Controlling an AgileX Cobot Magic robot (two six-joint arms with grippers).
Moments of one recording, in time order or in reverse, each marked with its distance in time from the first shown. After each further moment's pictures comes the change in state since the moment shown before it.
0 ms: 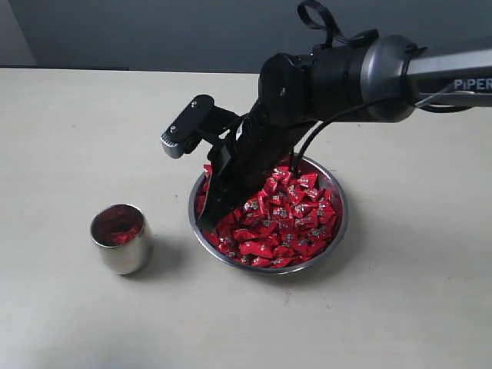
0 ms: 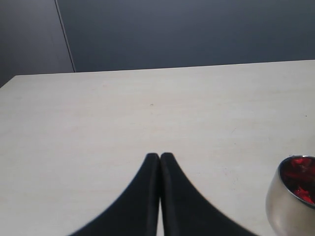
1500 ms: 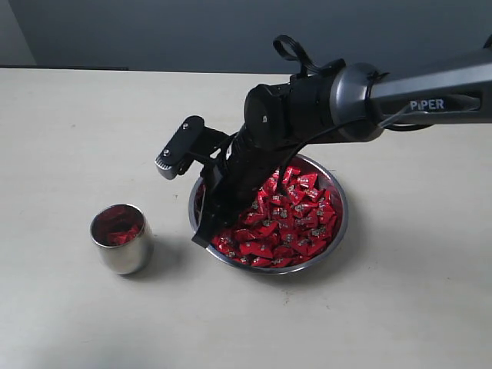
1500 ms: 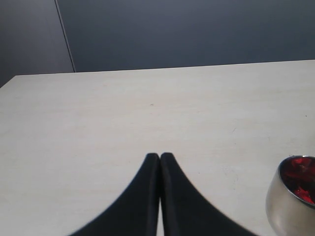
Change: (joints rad) left arm 0.000 0.000 0.000 0.000 0.000 0.000; right arm 0.026 0.078 0.000 -0.019 -0.080 -0.021
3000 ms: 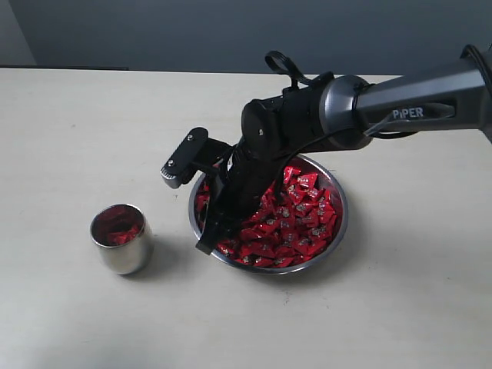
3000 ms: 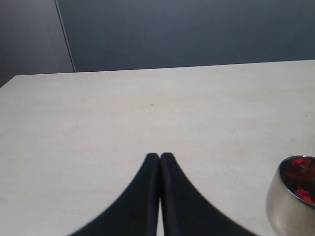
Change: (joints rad) left arm 0.000 0.000 0.000 0.000 0.000 0.000; right arm 0.000 0.046 0.000 -0.059 -0.004 0.074
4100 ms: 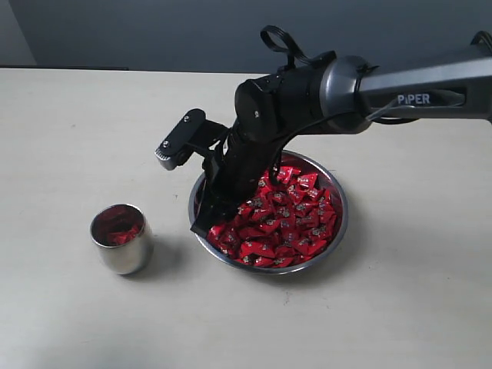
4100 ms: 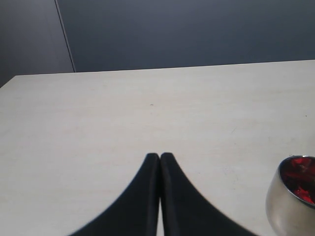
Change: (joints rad) left arm 0.000 0.000 0.000 0.000 0.000 0.000; right arm 0.002 -0.016 -0.068 -0.076 0.069 0.101
